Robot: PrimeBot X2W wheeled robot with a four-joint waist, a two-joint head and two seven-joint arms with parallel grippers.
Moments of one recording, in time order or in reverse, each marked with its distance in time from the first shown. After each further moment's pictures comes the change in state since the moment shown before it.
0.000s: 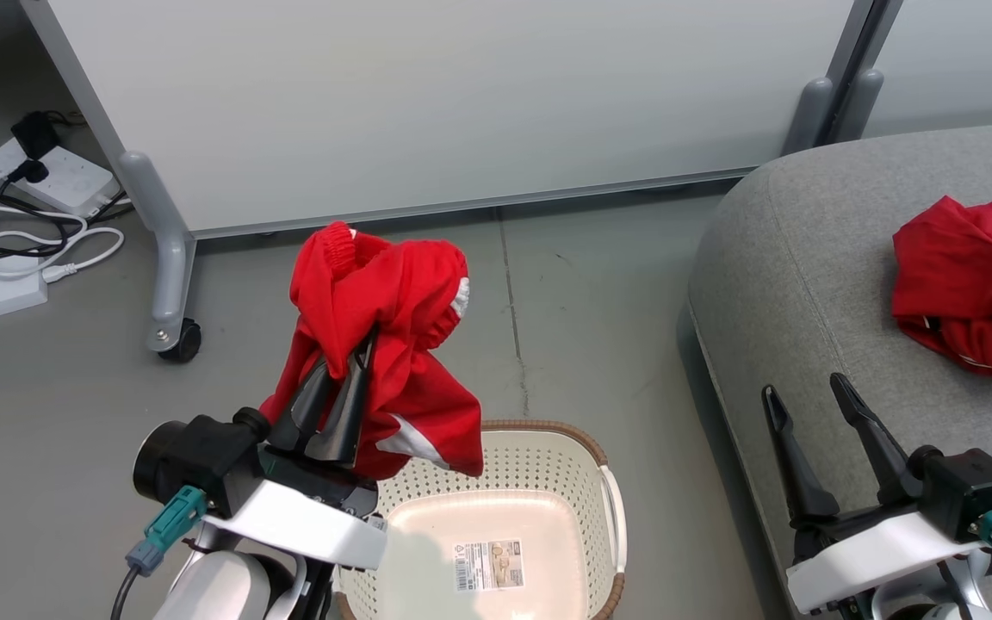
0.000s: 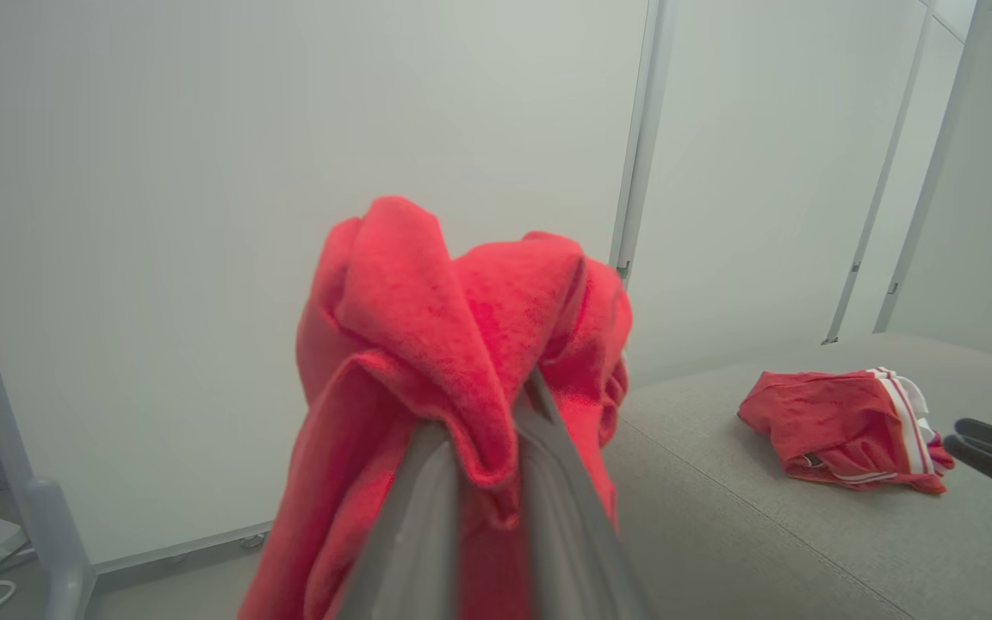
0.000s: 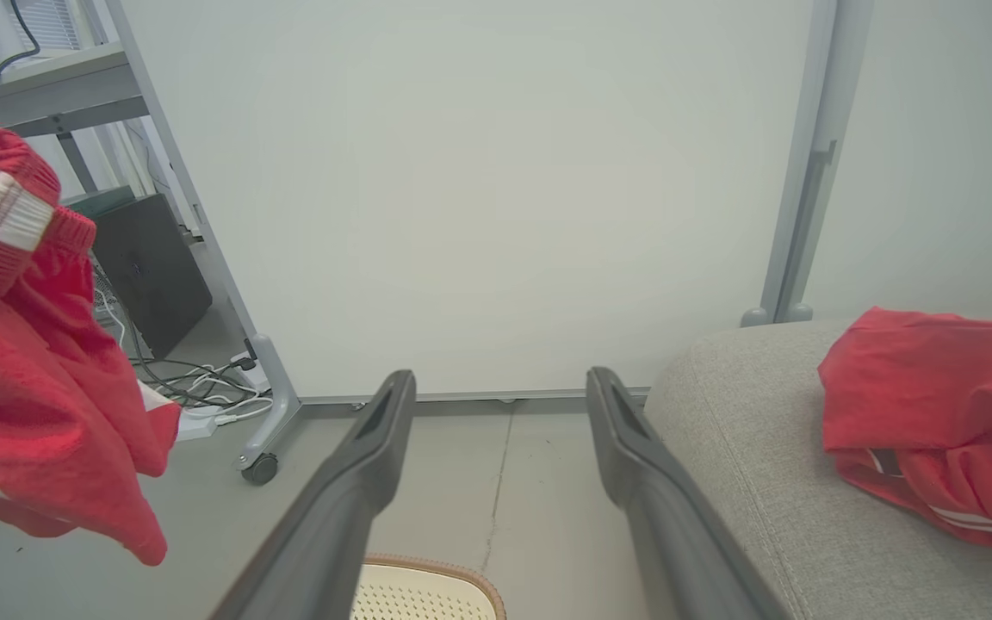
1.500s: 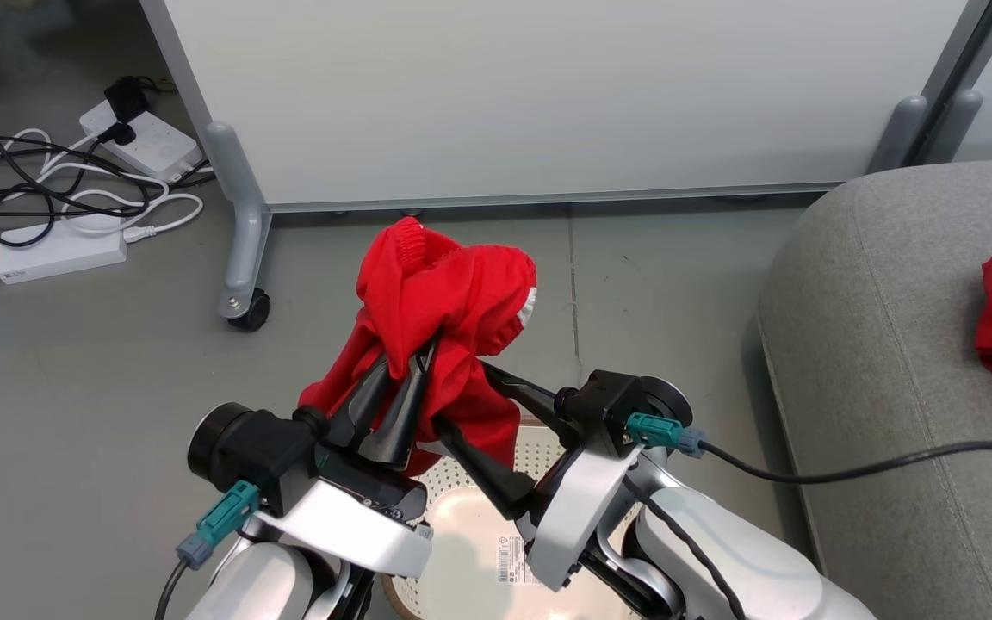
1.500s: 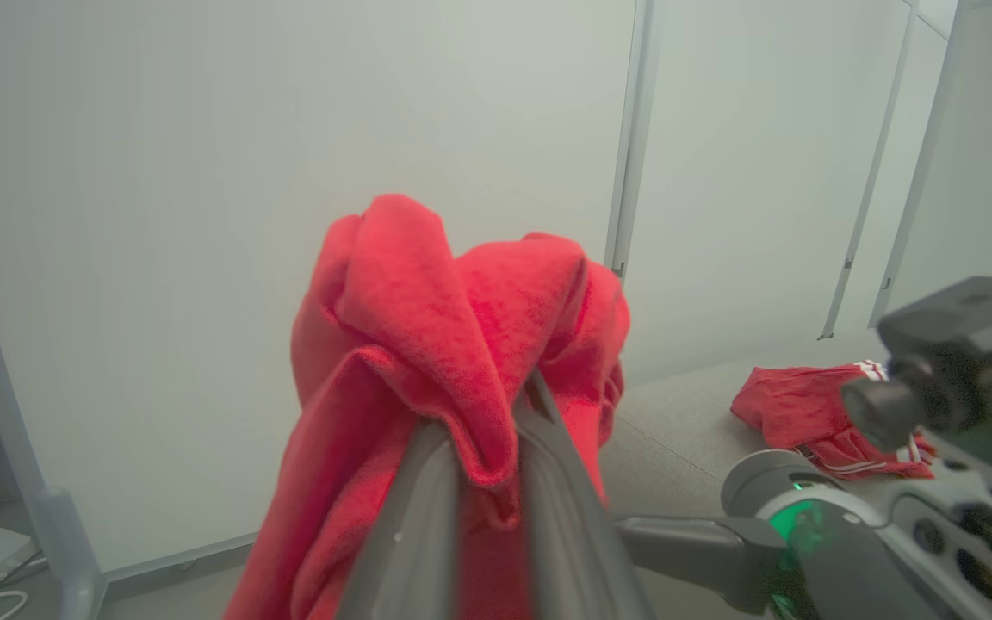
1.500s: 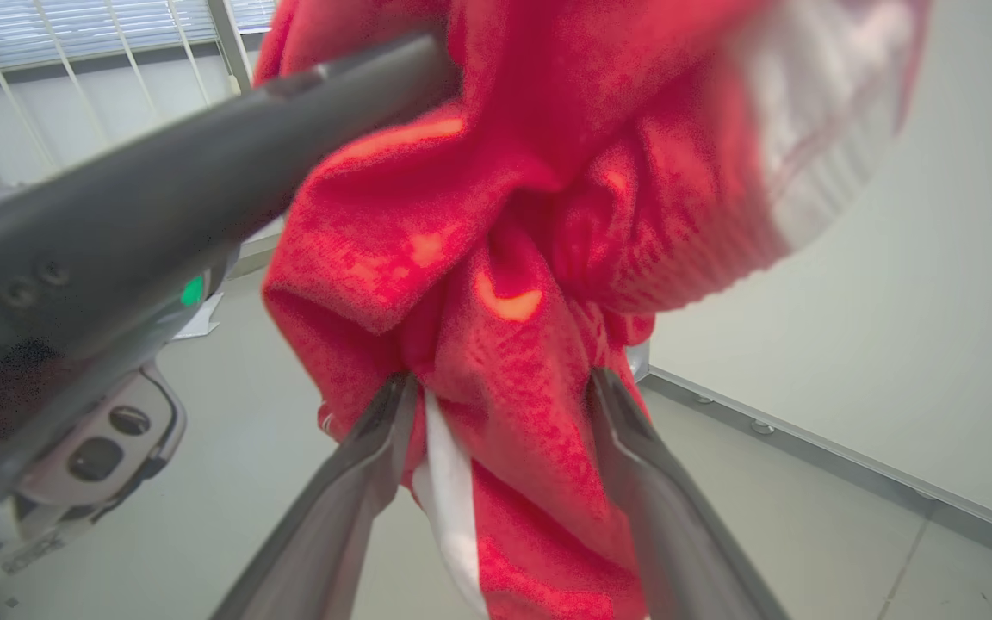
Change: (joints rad) left arm -0.046 -0.014 -0.090 0.007 0.004 -0.029 -0.006; right arm -0.586 0.001 0.832 0.486 0.359 0.000 -0.131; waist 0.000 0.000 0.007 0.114
